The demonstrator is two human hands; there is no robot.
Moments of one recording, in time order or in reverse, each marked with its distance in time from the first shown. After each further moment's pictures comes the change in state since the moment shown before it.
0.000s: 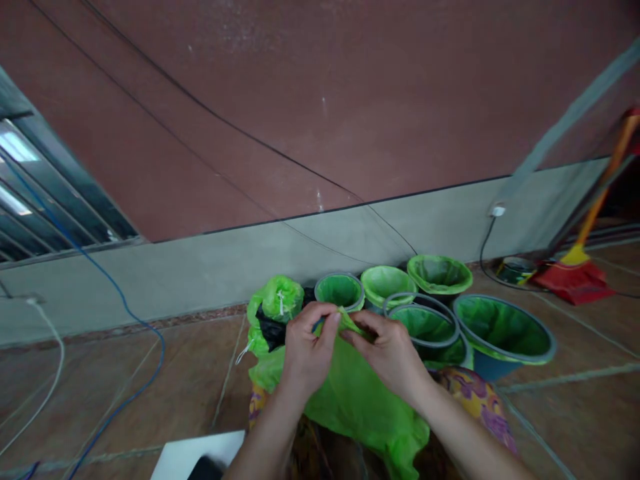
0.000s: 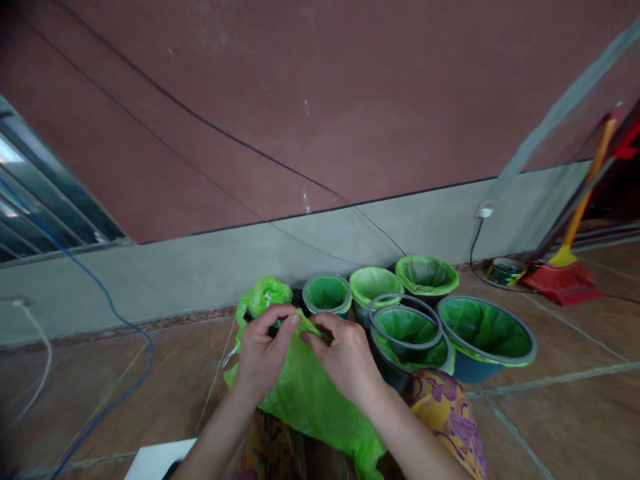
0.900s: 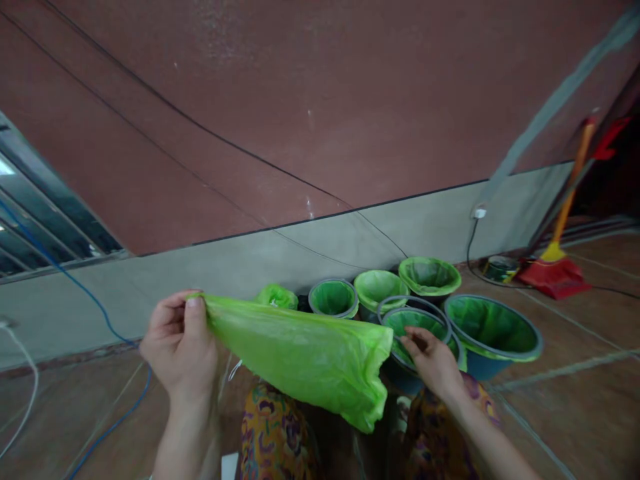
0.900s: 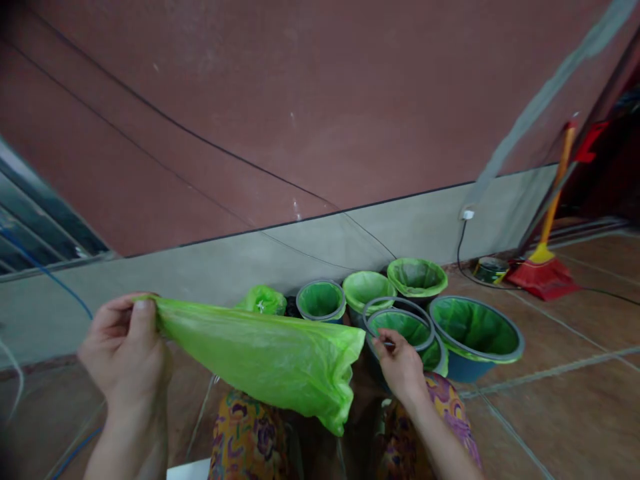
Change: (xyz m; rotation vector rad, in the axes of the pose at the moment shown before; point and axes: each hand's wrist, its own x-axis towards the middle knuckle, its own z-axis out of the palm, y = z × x) left_hand 0.042 0.000 -0.105 0.055 0.774 0.104; right_hand -0.039 0.146 -0.033 -0.032 0.344 0.503
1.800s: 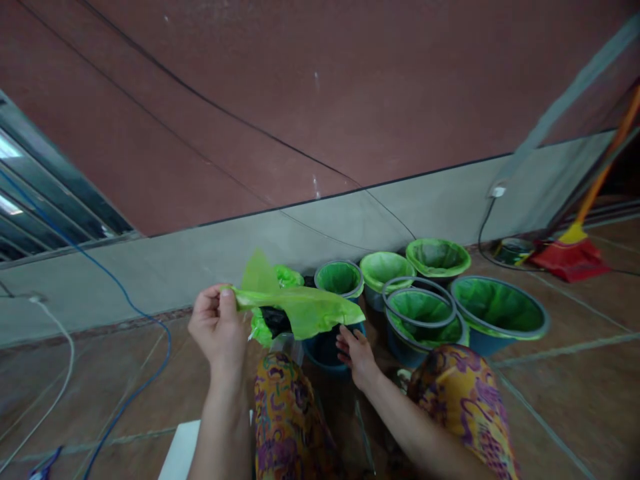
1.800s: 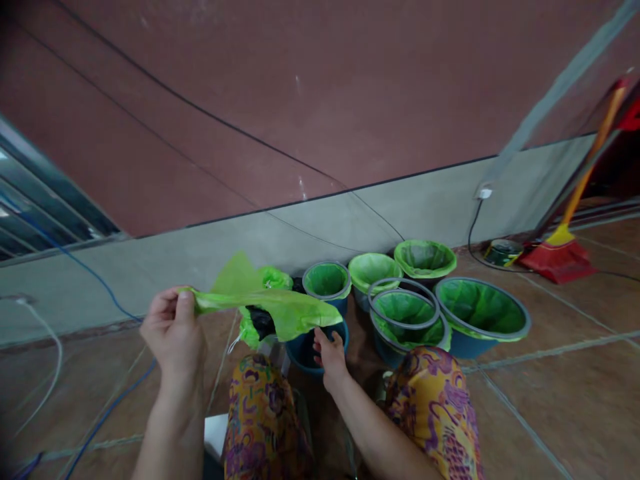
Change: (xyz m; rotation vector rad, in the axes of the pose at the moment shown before) left_hand -0.032 -0.034 -0.008 0.039 -0.055 -0.084; right_hand -0.074 -0.040 0.142 0.773 -0.169 0.808
